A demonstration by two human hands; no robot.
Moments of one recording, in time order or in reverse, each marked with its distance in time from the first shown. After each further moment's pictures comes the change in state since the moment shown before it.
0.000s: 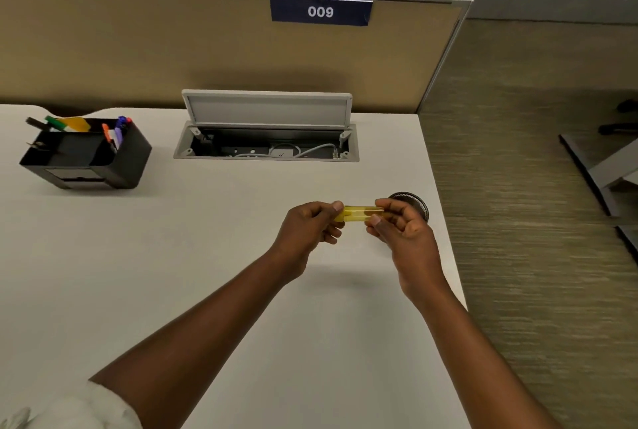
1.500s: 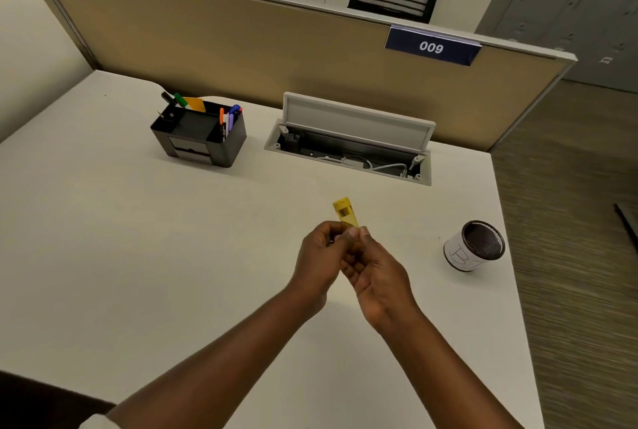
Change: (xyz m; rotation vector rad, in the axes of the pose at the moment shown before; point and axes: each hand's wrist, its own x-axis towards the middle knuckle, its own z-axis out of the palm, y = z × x) left_hand -0.104 -0.009 -0.100 -0.117 0.279 0.099; right_hand -0.092 0.019 0.175 0.364 -0.126 0.406
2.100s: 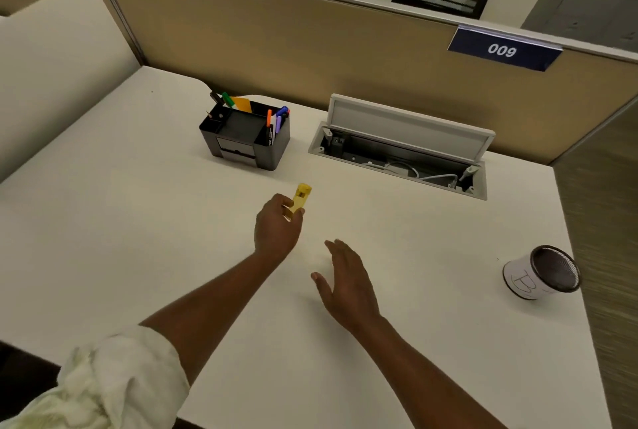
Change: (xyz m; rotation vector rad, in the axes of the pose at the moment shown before) left_hand 0.115 -0.013 -0.166 0.678 0.469 0.155; right_hand 0.093 0.135 0.029 -1.546 -0.212 -0.613
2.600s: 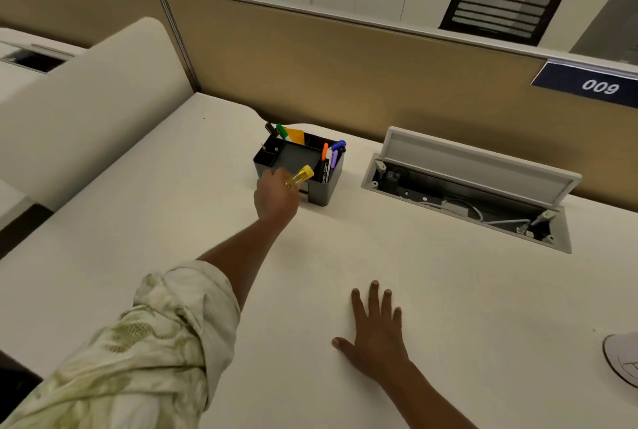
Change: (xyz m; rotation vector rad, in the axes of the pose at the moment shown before) left_hand 0.186 -0.029 -0.072 0.336 0.204 0.086; right_hand 0.055 -0.029 0.063 -0.455 -0.443 0.128
